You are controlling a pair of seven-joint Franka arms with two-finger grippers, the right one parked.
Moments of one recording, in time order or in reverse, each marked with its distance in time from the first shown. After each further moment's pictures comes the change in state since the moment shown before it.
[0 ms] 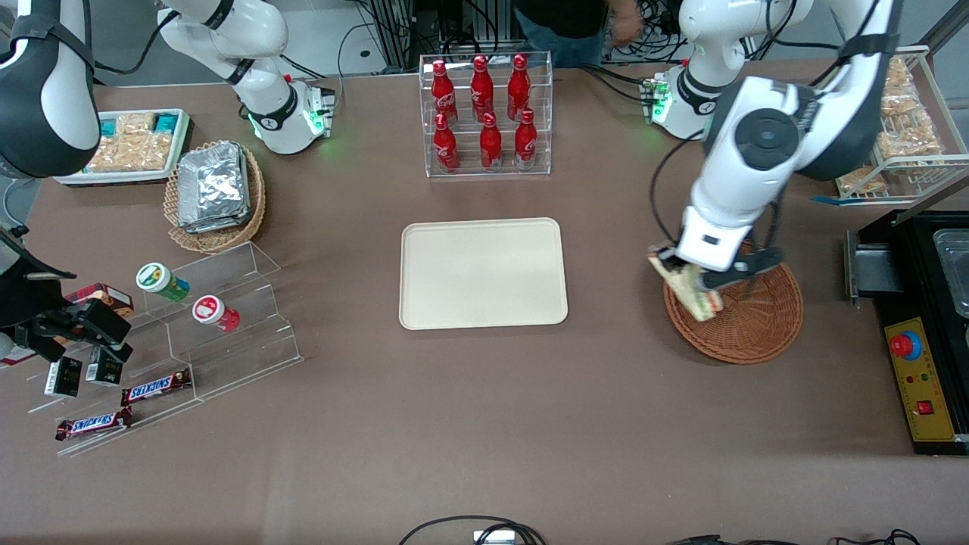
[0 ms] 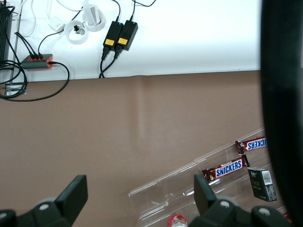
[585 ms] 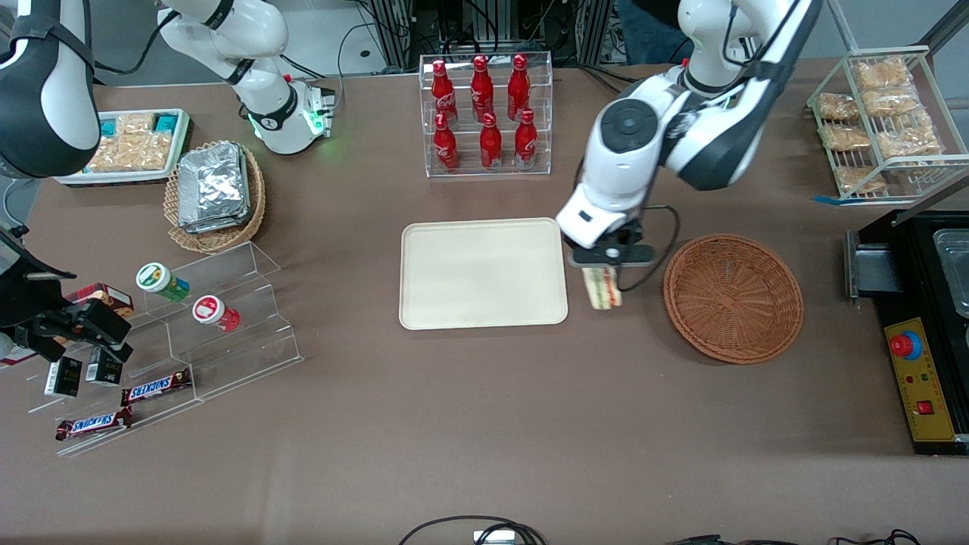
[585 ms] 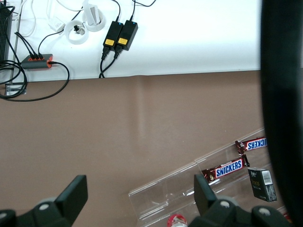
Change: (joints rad) arm -0.157 0.152 -0.104 0.043 0.109 0.059 0.015
